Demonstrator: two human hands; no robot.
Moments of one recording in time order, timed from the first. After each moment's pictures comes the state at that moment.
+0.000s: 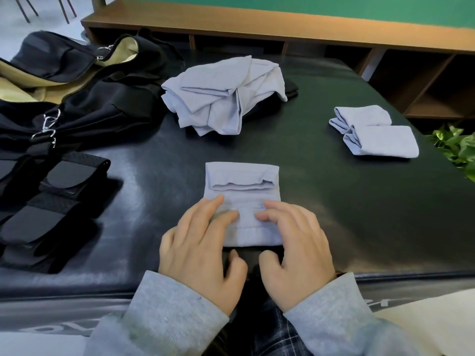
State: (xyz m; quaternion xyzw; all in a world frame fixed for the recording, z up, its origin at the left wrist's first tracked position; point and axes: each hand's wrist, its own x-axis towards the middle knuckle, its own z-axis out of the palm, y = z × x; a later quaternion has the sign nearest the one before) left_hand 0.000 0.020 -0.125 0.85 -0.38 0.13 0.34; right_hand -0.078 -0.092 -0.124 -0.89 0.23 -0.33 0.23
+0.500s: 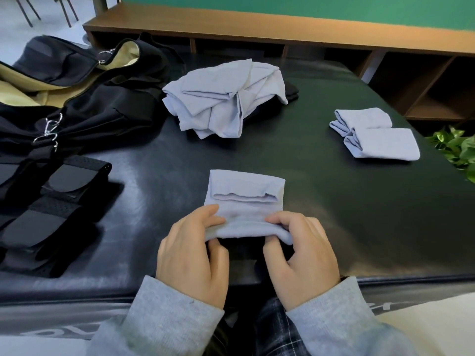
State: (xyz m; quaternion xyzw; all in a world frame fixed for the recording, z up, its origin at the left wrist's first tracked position) left_hand 0.004 0.022 -0.130 0.81 -0.33 0.12 0.48; right_hand -0.080 -0.096 -0.128 -0.86 0.25 -0.35 0.26
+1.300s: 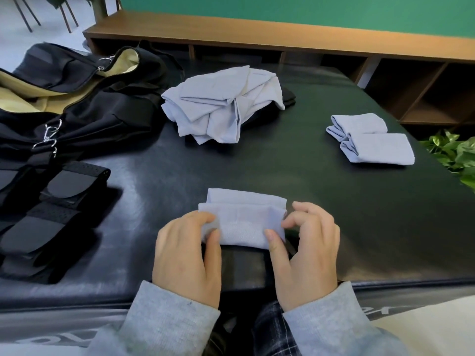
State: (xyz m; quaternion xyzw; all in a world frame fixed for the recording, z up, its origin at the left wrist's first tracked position) left_hand 0.012 0.020 -0.132 0.83 -0.32 0.18 0.41; right_hand -0.077 -0.098 -0.133 -0.83 0.27 -0.44 0.22
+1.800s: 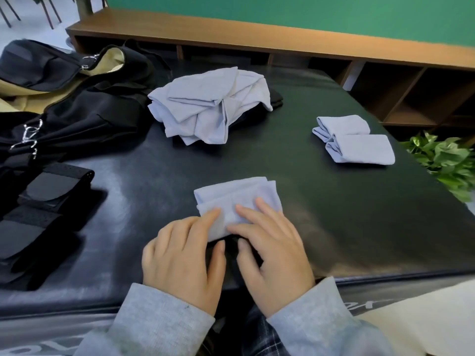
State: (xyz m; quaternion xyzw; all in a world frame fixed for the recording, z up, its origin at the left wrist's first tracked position) left_hand 0.004 0.016 -0.132 0.86 -0.34 0.19 0.32; right_hand -0.074 -0.096 -0.129 -0.90 0.16 -0.34 0.21
